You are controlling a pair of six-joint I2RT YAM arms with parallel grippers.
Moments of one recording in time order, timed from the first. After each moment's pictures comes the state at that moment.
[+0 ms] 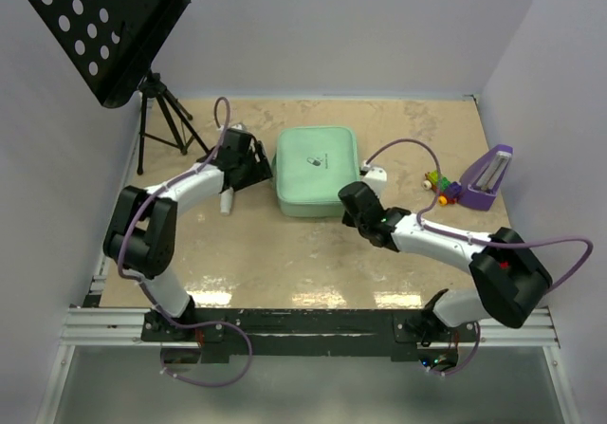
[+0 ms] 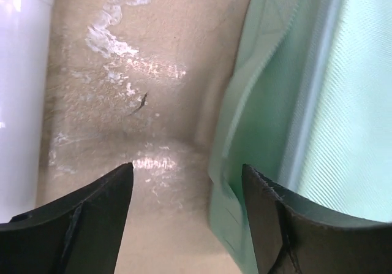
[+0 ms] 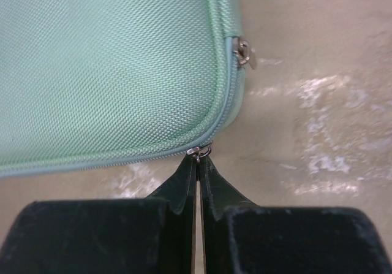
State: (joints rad) left arm -0.36 1.75 1.10 -0.21 -0.04 -0.66; right arm 0.71 1.40 0.72 -0.13 0.50 0.76
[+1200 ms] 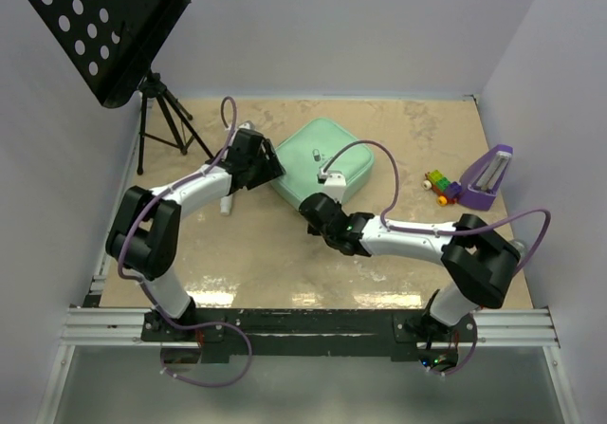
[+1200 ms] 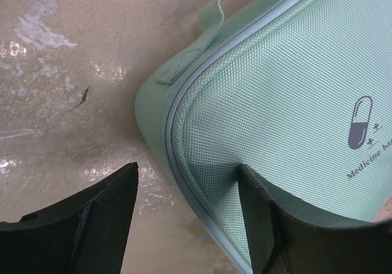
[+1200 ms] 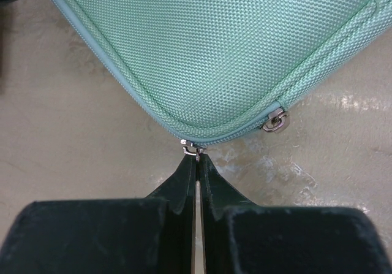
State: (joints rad) left arm -0.42 1.72 1.10 -0.18 -0.09 -0.78; right arm 0.99 1.58 0.89 -0.12 0.56 0.80
